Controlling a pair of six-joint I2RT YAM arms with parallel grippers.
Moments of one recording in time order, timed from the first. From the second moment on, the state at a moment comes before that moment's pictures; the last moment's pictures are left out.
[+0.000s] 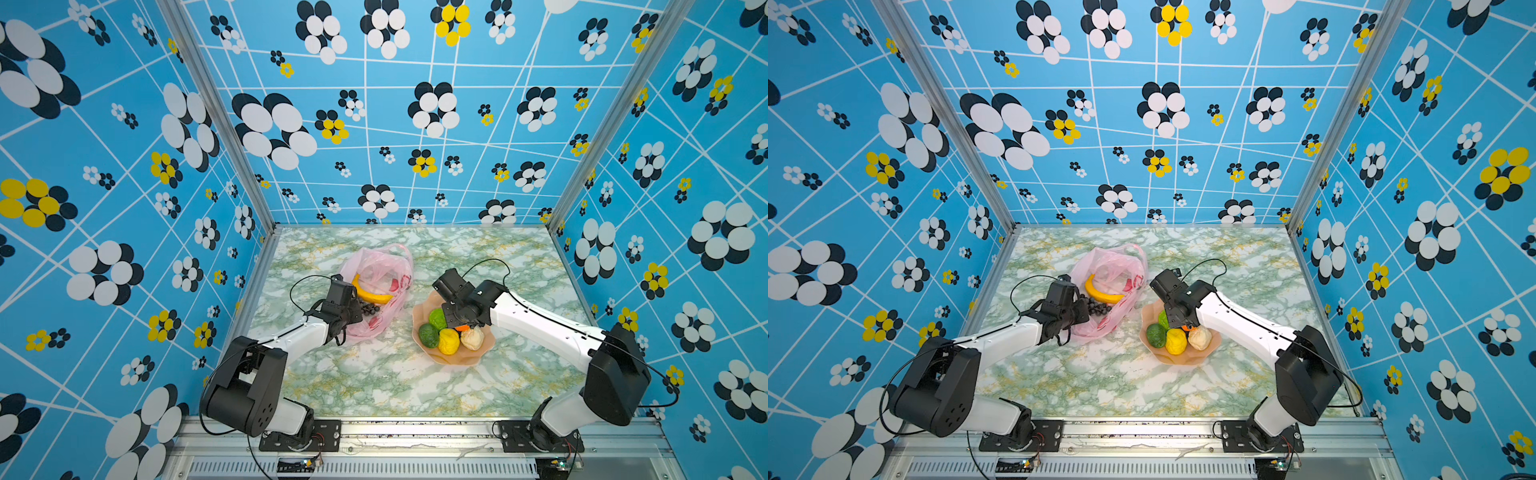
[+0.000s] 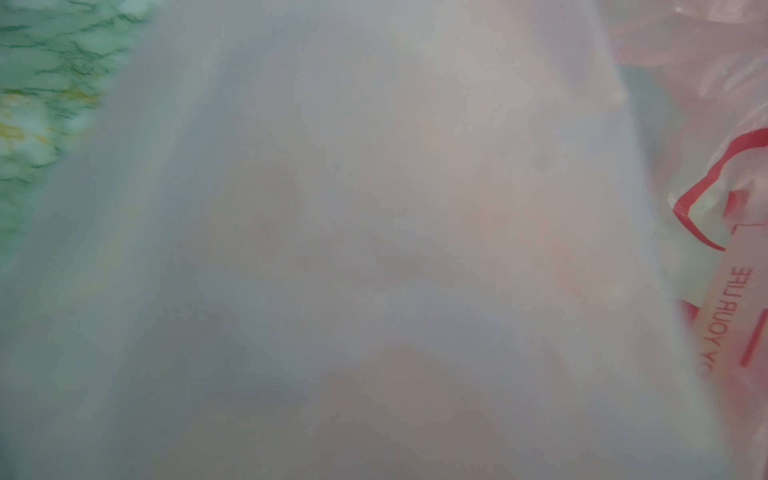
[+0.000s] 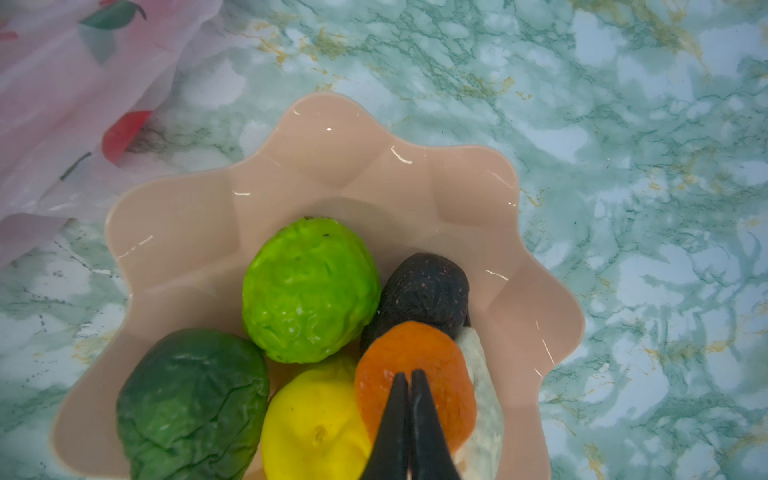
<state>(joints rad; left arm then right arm) -0.33 1.45 0.66 -0.08 -0.08 -0.49 0.75 1.55 1.20 -0.87 0.38 0.44</state>
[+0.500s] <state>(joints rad) -0.33 1.44 0.66 -0.08 -0.08 -0.49 0.75 1.54 1.17 -0.83 0.34 0.47</state>
